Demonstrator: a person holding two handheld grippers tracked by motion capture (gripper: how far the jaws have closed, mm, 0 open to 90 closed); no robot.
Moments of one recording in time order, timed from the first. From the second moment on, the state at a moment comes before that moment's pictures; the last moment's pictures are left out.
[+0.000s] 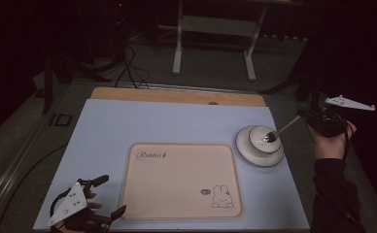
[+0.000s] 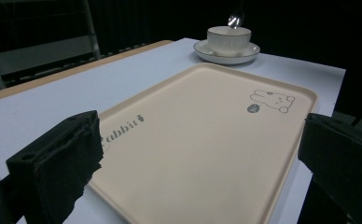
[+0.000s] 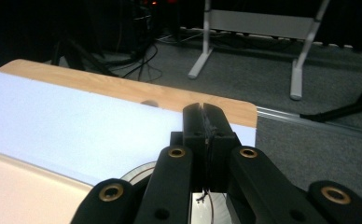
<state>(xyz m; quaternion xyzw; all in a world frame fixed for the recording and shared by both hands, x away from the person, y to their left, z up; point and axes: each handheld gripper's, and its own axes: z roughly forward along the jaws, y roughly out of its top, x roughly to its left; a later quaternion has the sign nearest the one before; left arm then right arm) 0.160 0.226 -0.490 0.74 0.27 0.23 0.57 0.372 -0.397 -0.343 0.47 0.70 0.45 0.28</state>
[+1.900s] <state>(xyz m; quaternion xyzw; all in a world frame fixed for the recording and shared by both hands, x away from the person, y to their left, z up) 0.160 0.225 -0.490 0.74 0.27 0.22 0.57 0.344 -0.292 -0.338 0.18 0.84 0.50 0.12</state>
